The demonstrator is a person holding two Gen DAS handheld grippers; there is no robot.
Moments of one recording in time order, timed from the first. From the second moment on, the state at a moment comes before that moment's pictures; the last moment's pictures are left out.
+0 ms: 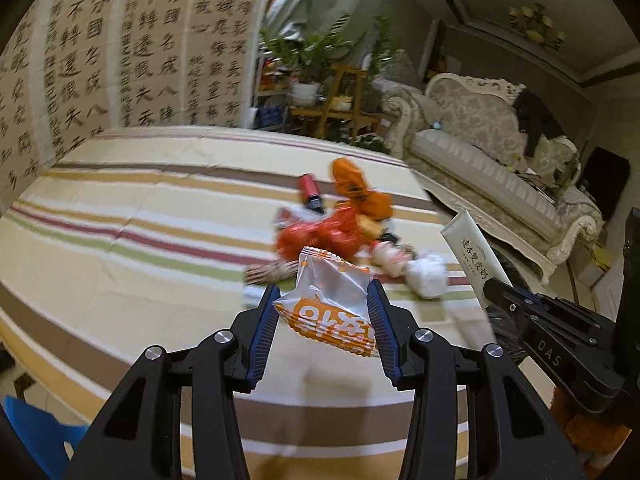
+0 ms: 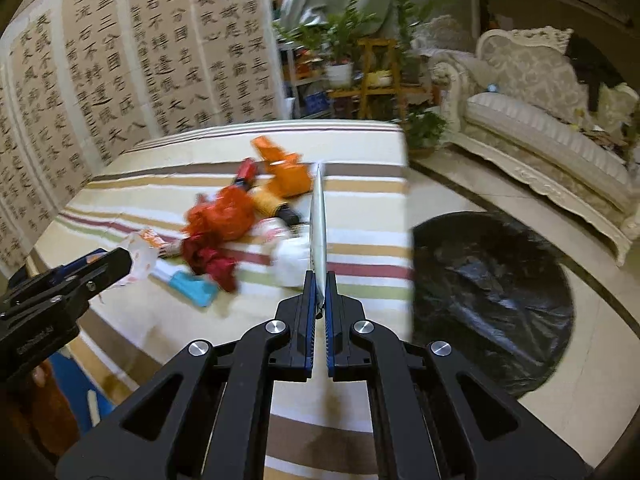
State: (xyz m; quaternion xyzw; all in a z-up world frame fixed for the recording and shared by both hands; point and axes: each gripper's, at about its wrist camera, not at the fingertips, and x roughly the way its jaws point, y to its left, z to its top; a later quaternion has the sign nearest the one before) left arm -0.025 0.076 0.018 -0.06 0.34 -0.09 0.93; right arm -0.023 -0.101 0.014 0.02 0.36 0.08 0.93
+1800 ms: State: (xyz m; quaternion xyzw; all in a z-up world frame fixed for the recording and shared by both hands) left arm 0.039 -0.078 -0.007 0.03 0.39 -0.14 0.91; right arm 0.005 -0.245 -0.032 0.12 0.38 -0.04 0.92
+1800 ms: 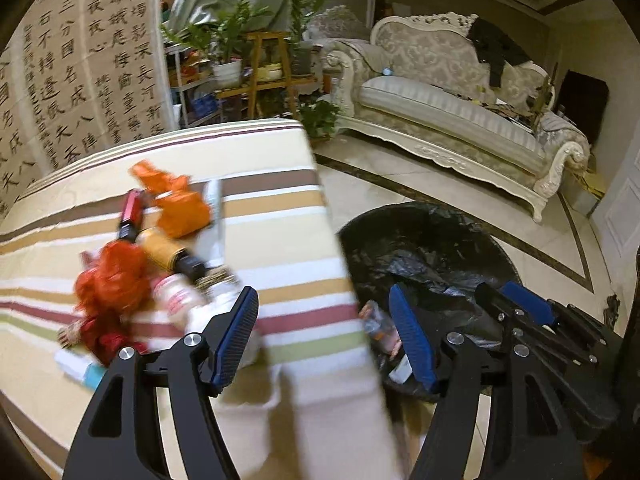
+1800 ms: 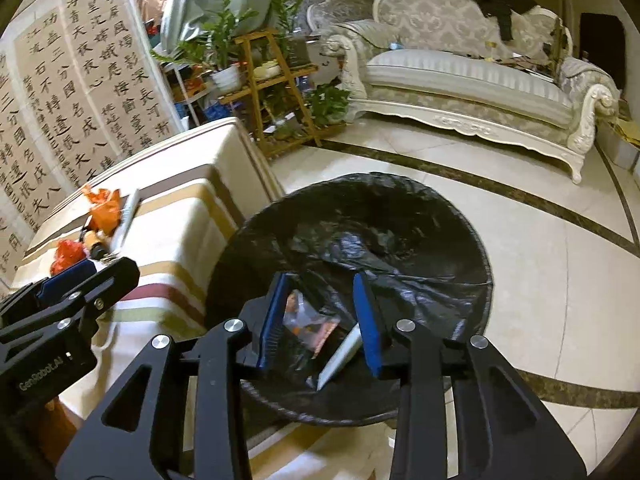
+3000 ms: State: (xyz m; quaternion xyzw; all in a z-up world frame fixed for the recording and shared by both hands) left arm 0.020 0.118 -0.036 -0.04 0.45 0.08 0.89; right arm 0.012 -0.139 -0.023 0.07 0.40 0.07 0.91
